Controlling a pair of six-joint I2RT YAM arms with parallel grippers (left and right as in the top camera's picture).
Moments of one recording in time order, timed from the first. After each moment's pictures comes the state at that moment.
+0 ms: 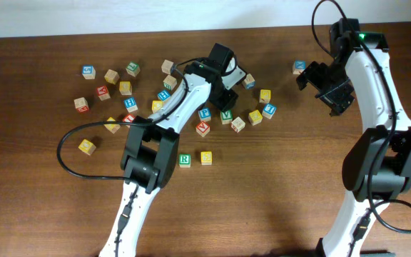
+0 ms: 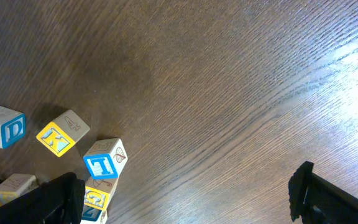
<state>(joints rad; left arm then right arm) -0.50 2.53 2.17 -0.82 0.13 0.30 -0.10 2.10 1.93 -1.30 -0.06 0.74</state>
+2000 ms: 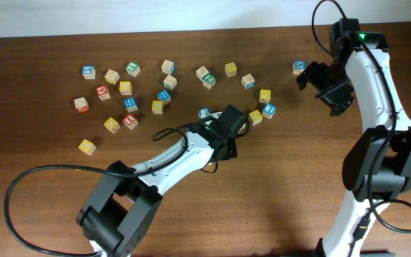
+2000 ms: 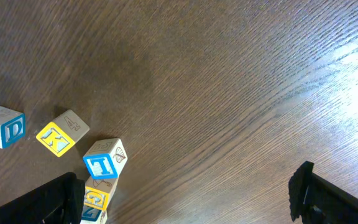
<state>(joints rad) -0.74 1.92 1.29 -0.62 -0.10 -0.82 -0.10 2.10 1.93 -1.30 -0.06 0.74</state>
